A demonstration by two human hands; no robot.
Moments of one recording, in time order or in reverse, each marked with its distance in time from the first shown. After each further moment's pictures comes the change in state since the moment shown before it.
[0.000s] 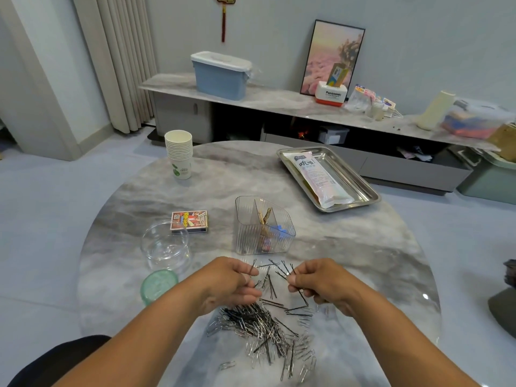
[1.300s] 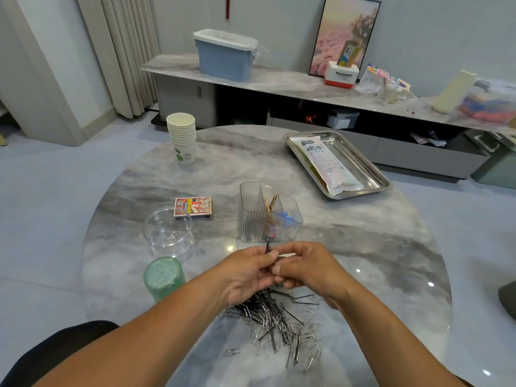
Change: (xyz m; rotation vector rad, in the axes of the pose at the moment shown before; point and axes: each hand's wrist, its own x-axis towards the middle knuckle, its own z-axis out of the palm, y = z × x) left_hand 0.019 -0.004 0.032 -0.500 -0.162 0.014; right_hand -0.001 -0.014 0.034 0.304 -0.081 -0.156
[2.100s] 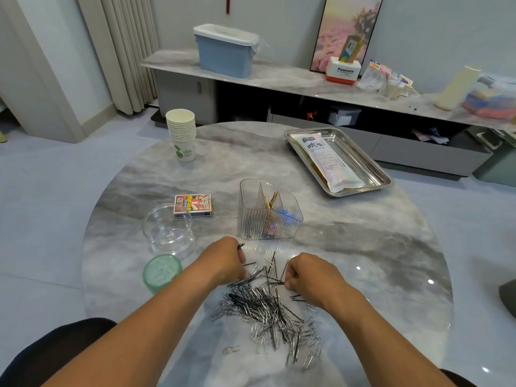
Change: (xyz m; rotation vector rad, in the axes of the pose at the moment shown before) left_hand -0.001 0.023 -0.032 1.402 0.388 0.059; right_hand 0.020 0.026 -0.007 -1.180 0.081 0.030
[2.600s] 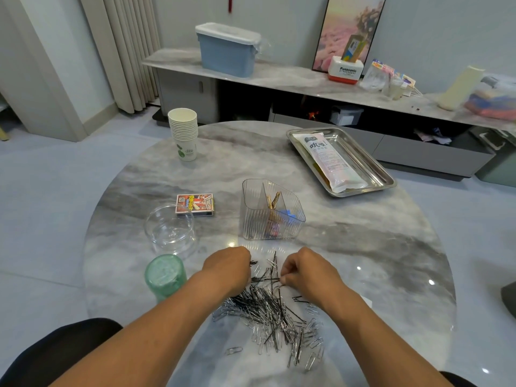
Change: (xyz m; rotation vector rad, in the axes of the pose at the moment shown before) left_hand 0.007 -0.003 0.019 0.387 0.010 0.108; right_hand 0.006 -0.002 0.006 0.156 0.091 -0.004
